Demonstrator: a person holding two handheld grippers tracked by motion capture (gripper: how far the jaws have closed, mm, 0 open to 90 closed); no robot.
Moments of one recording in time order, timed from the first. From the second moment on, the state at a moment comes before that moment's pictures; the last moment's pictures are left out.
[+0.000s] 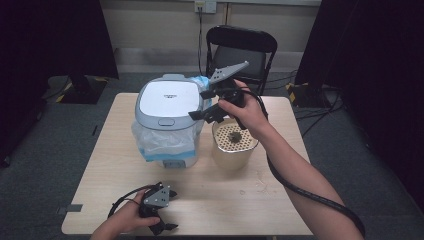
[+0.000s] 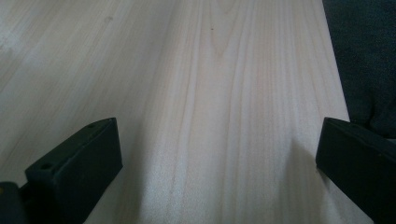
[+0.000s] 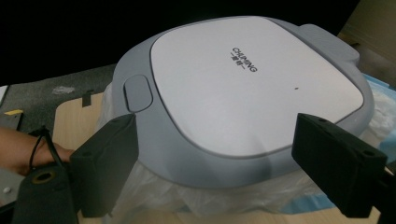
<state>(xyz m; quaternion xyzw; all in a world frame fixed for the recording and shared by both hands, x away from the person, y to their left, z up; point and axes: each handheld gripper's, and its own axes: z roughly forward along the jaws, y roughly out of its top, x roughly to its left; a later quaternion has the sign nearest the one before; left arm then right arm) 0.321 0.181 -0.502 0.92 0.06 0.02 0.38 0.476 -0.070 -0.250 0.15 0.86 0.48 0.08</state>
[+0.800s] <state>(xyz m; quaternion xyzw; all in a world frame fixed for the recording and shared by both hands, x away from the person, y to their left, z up) 0.321 0.181 -0.501 0.92 0.06 0.02 0.38 0.455 -0.091 -0.272 0.15 0.87 0.46 0.07</state>
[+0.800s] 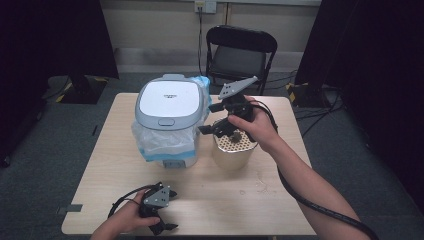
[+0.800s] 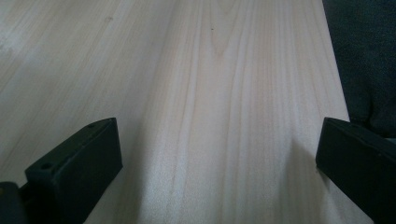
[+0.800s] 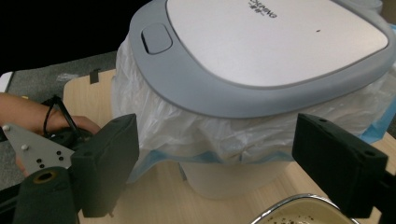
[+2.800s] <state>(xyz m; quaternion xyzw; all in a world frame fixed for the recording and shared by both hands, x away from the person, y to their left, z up) 0.320 0.181 -0.502 0.92 0.06 0.02 0.39 0.404 -0.163 -0.369 0.17 0.88 0.44 0.04</state>
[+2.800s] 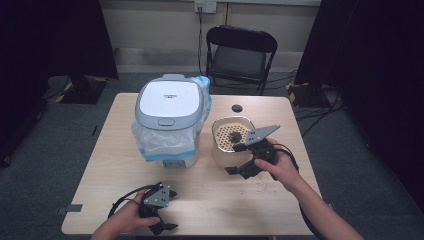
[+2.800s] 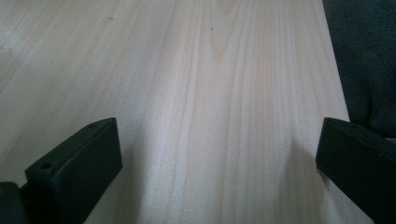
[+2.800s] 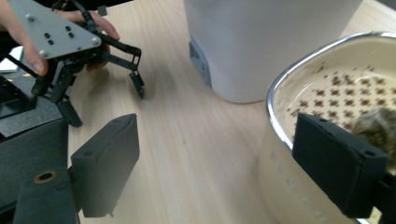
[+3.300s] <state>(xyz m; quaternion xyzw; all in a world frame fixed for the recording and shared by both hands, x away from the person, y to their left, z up) 0.320 0.181 -0.502 0.92 0.06 0.02 0.39 0.397 -0.174 -0.390 0.18 0.89 0.43 0.04</state>
